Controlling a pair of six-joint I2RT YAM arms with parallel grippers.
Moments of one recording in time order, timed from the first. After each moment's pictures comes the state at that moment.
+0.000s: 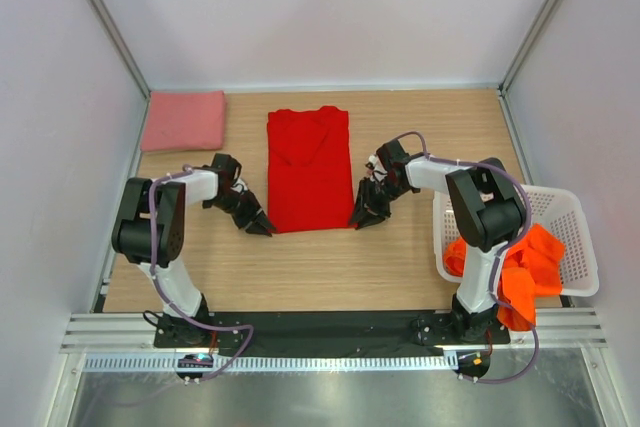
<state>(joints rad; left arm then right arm) -0.15 1.79 0.92 -0.58 0.57 -0.73 0.38 1.92 1.11 -0.51 -0.63 0.55</state>
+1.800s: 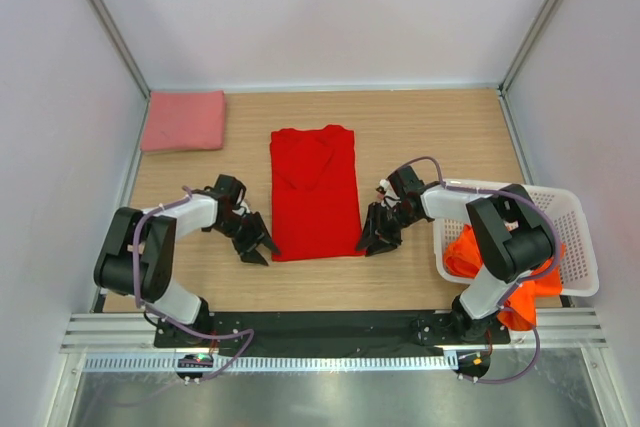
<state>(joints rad) -0.25 1.55 0.69 -0.58 0.53 -0.76 0.40 1.68 0.77 -0.39 -0.64 0.62</state>
